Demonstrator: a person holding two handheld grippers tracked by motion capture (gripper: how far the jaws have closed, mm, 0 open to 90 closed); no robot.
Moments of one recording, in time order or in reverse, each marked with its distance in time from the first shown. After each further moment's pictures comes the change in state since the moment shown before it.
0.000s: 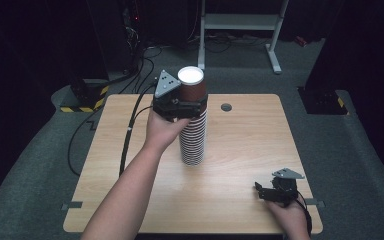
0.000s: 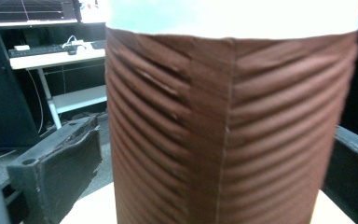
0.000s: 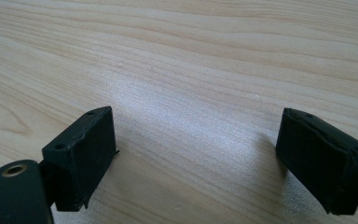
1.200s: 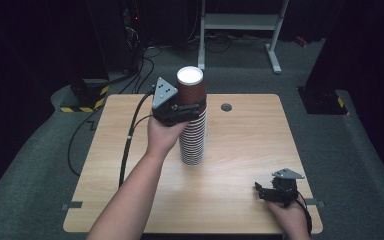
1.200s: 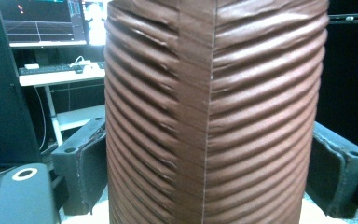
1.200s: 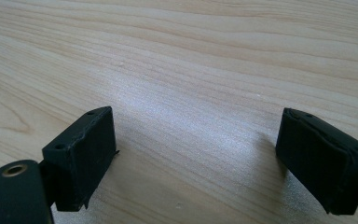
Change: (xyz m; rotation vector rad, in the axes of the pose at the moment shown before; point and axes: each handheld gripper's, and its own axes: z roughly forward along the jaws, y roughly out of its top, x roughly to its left) left arm -0.004 -0.017 -0.006 -0.103 0.023 0.003; right arm 0.000 0.000 0.000 0.000 0.002 -0.001
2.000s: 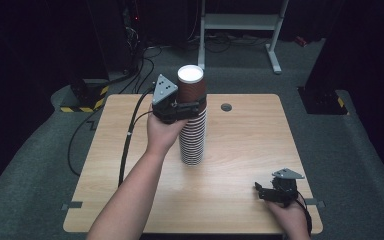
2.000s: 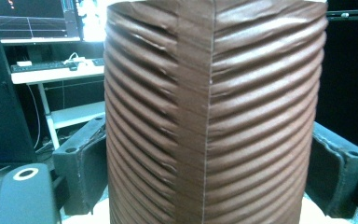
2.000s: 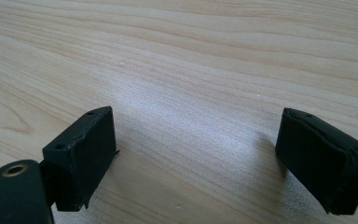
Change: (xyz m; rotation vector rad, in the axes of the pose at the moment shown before) left arm 0.004 0.004 0.004 0.016 -0.019 0.000; right arm 0.000 0.000 0.000 0.000 0.001 -0.001
